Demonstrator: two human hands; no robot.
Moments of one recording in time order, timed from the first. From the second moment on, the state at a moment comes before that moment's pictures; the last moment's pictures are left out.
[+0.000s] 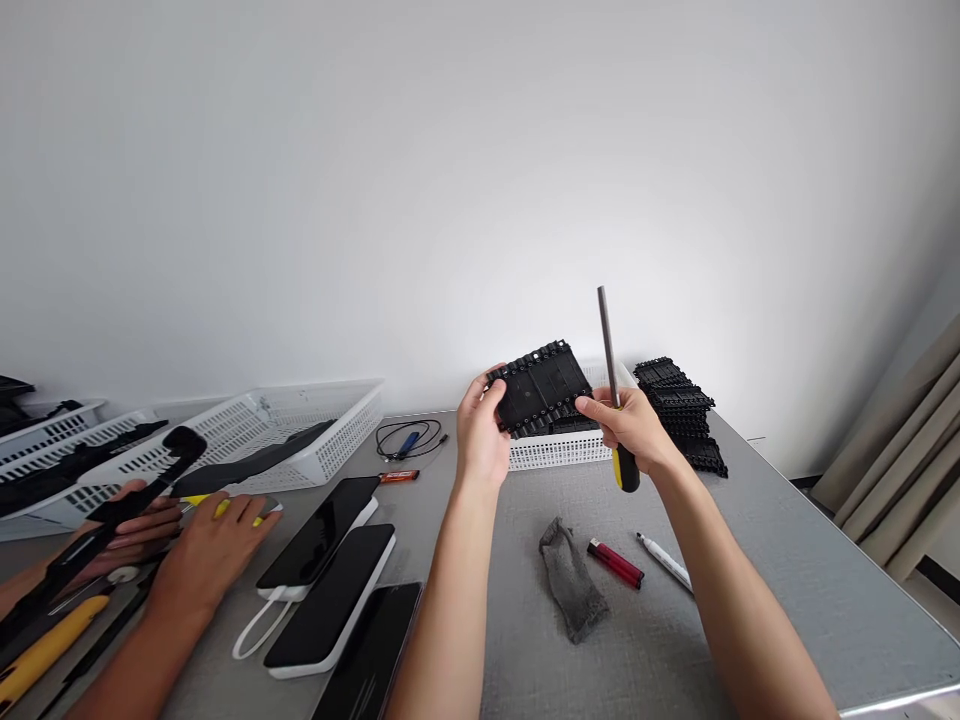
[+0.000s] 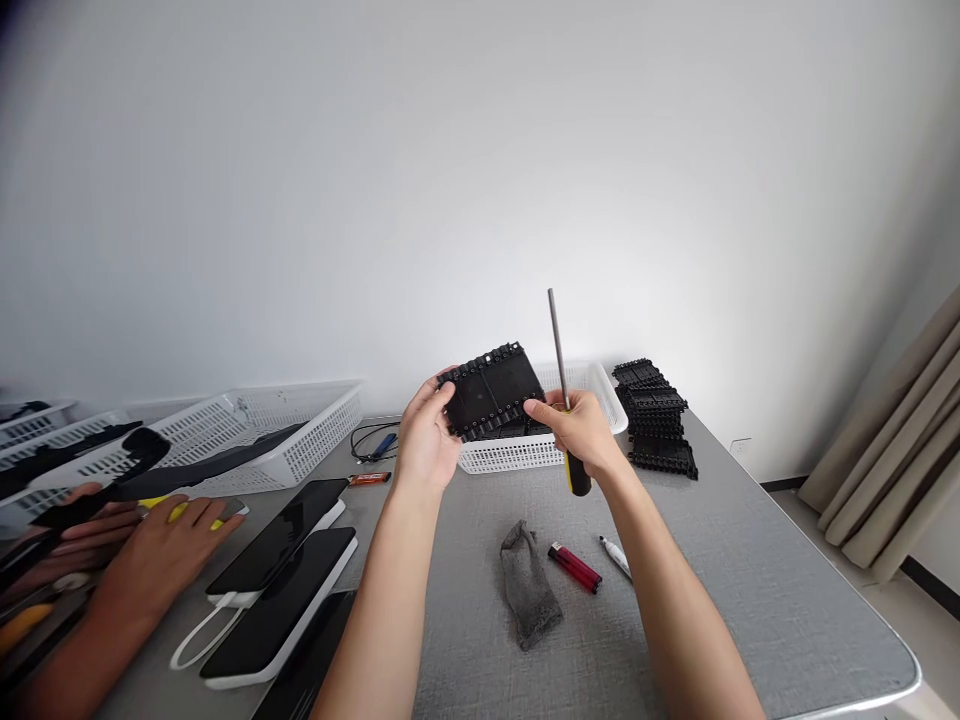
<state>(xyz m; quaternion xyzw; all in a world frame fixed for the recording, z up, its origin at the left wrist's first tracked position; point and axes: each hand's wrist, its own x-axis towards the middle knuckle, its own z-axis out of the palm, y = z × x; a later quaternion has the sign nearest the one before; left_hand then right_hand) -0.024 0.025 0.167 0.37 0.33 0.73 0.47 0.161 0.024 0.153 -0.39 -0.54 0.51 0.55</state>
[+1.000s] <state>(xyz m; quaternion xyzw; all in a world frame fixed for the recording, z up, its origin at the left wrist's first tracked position) -0.023 0.036 0.148 0.57 0.46 0.62 0.28 0.139 -0.007 0.161 -0.52 -0.71 0.21 0.43</state>
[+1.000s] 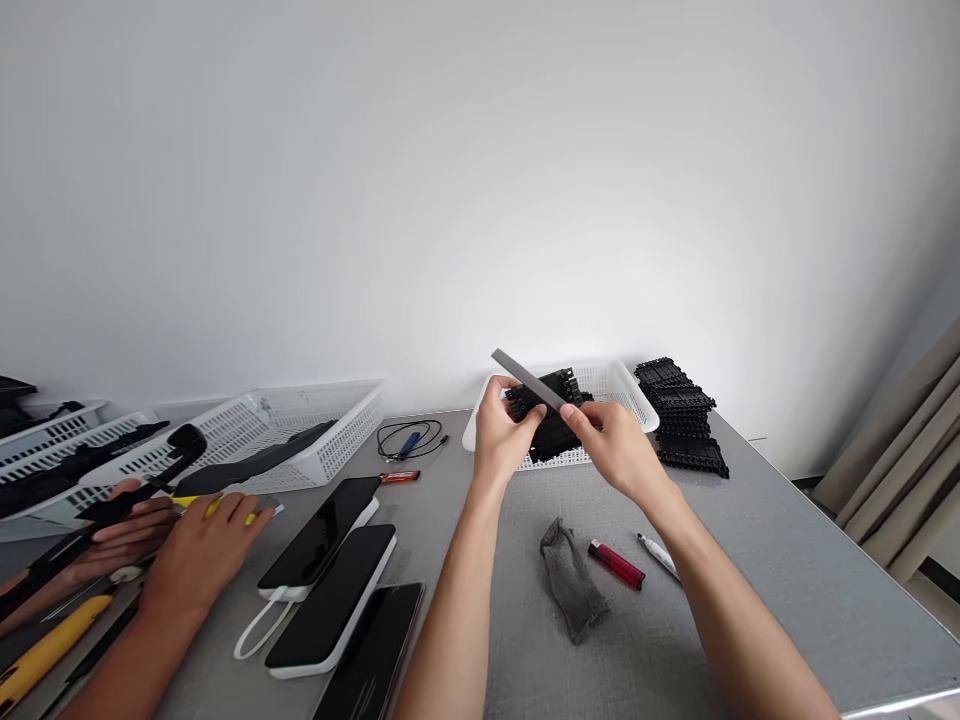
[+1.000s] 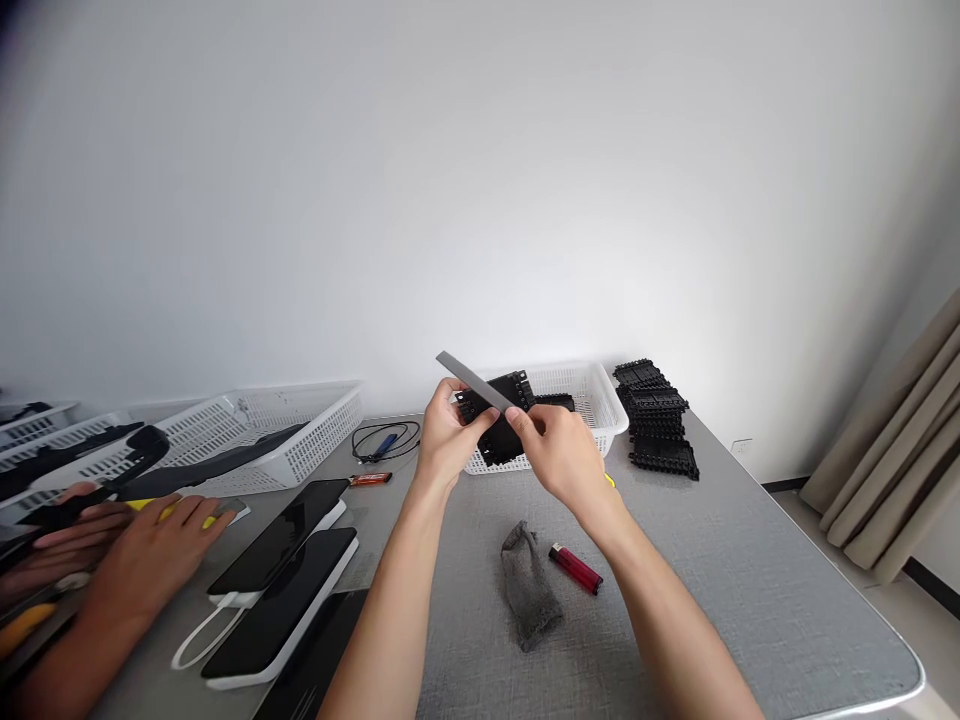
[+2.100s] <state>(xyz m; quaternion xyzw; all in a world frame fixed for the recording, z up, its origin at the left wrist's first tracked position) -0.027 0.033 0.149 0.54 0.48 0.65 0.24 0.127 -0.009 0.161 -0.64 -0.67 0.03 0.37</state>
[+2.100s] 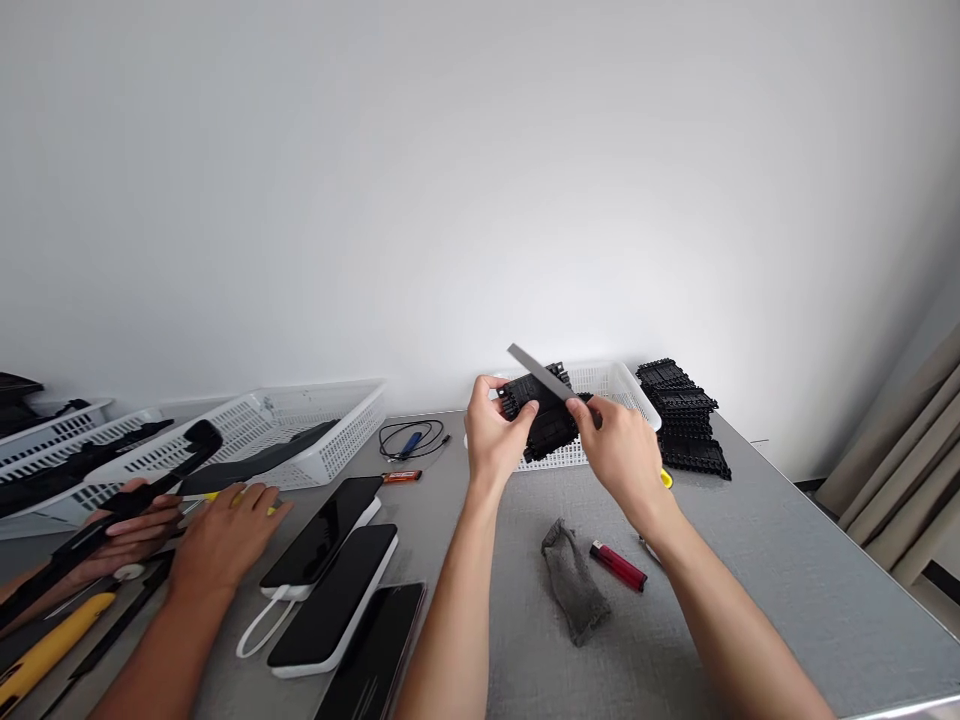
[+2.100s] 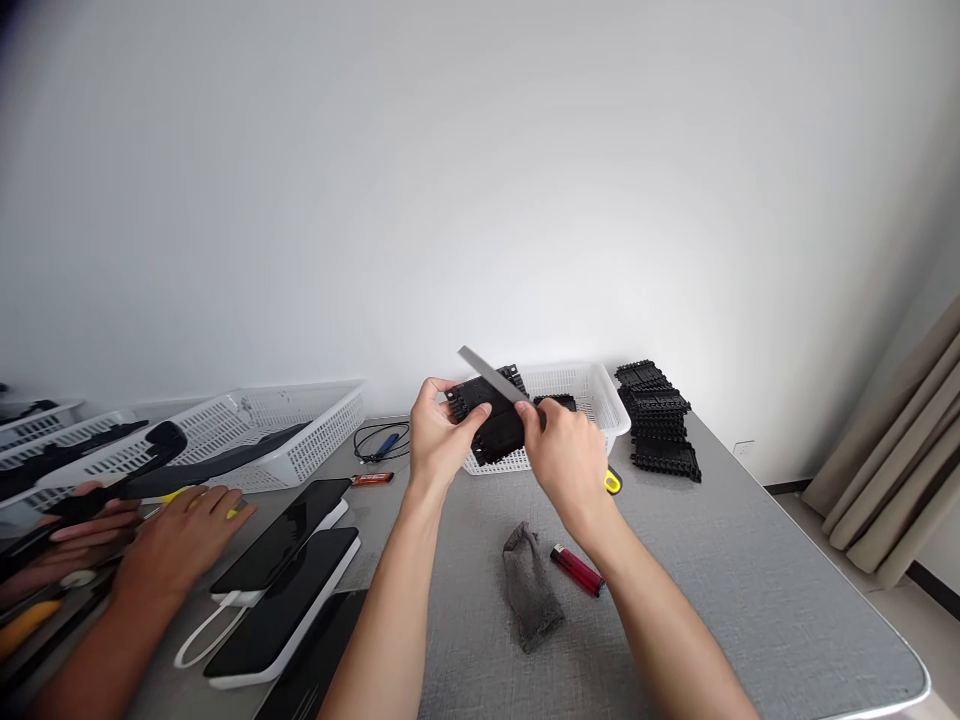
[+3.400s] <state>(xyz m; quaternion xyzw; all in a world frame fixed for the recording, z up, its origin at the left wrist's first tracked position) -0.021 0.028 0.155 0.54 0.52 0.63 0.21 0.139 -0.004 0.156 -0.63 -0.66 -0.02 0.42</state>
